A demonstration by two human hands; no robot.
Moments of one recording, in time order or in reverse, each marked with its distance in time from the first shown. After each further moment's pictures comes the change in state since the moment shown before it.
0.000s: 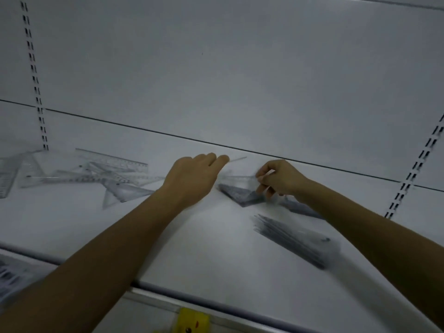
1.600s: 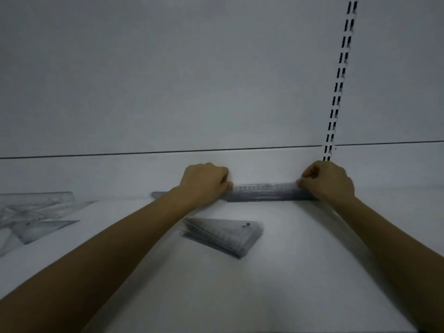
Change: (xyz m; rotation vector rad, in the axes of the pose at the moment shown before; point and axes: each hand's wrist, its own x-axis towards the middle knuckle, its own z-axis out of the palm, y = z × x) left_hand 0.102 0.133 0.060 -0.137 -0.452 0.021; right_hand -0.050 0.201 -0.098 -0.081 0.588 0.242
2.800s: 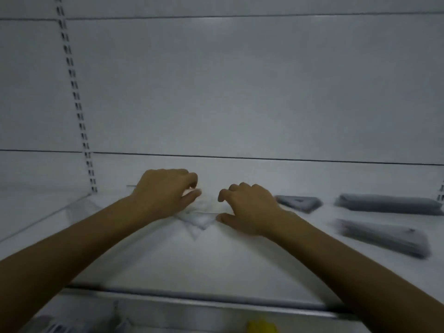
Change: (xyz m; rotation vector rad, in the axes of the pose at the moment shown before) left_hand -0.223 -0.290 -0.074 0.138 0.108 -0.043; right_hand -0.198 -0.348 0.175 -0.522 -0.324 -0.865
